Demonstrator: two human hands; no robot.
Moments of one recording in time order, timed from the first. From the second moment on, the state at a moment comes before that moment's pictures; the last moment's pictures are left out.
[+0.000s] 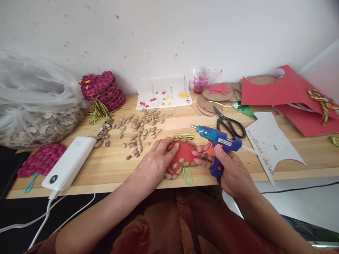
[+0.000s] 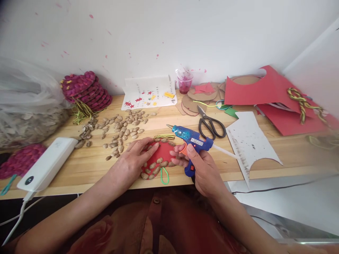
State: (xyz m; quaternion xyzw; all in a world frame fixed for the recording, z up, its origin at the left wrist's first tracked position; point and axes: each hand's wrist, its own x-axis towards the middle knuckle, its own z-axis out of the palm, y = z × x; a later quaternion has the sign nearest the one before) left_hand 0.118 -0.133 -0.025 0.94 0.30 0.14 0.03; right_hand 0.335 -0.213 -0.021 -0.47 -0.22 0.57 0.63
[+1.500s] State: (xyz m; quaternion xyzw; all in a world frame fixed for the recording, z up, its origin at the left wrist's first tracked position) left_hand 0.115 -0.131 -0.033 0.92 0.33 0.17 0.12; right_hand 0.332 -0.214 -0.019 -0.49 -0.27 0.55 0.62
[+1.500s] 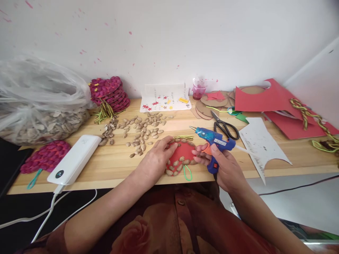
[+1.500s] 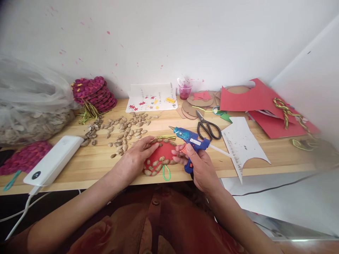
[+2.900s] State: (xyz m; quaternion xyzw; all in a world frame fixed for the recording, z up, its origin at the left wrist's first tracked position) left_hand 0.086 -0.158 -0.018 0.88 0.34 0.24 0.24; right_hand 0.330 -0.236 -0.004 -0.54 -0.22 0.51 0.63
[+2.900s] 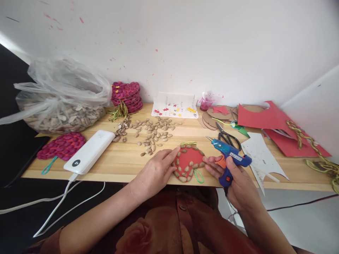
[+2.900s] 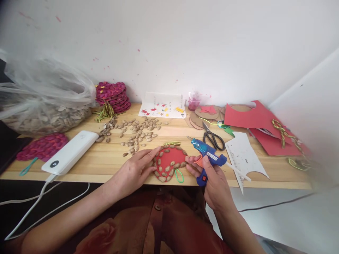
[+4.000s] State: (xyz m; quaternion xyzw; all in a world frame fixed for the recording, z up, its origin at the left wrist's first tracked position) left_hand 0.007 -0.114 -0.007 0.78 0.49 0.30 0.23; right_hand 0.343 -0.208 -0.016 -0.54 -0.12 0.53 0.64
